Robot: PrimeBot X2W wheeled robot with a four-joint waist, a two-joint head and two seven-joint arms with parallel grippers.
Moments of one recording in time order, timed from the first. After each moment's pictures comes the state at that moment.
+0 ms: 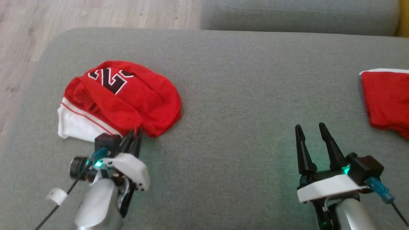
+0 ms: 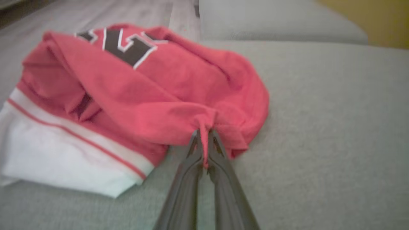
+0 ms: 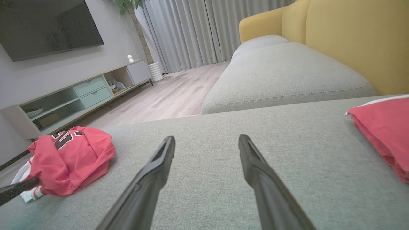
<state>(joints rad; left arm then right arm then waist) -0.39 0.09 -0.24 0.73 -0.21 -0.12 0.00 -0.05 -0.05 0.12 0.25 0.24 0.13 -0.25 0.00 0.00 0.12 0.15</state>
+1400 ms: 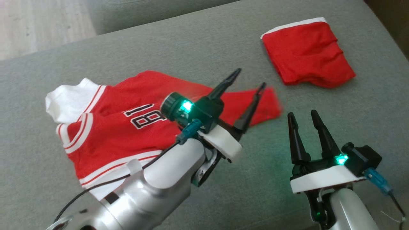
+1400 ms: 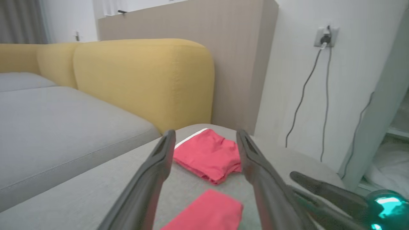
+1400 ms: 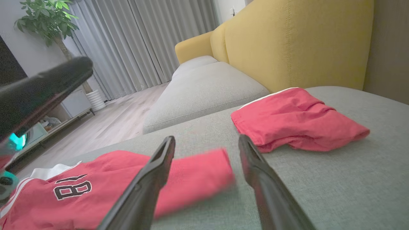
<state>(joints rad) -0.78 0.05 -1.08 0.49 -0.67 0.14 -0.24 -0.10 -0.05 0.18 0.21 0.32 0.13 -0.25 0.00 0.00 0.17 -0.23</state>
